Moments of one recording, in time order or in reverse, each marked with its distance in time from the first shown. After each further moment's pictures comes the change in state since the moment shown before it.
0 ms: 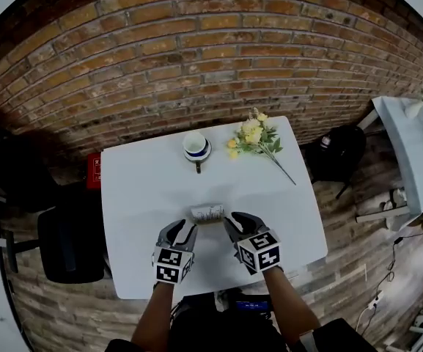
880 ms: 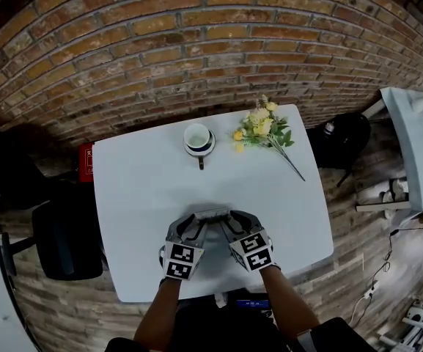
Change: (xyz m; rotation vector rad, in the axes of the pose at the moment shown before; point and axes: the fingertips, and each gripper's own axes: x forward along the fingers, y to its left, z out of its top) left arm 0.051 0.005 -0.021 0.046 0.092 -0.055; right arm 0.056 -0.007 -0.038 -0.105 0.135 -0.038
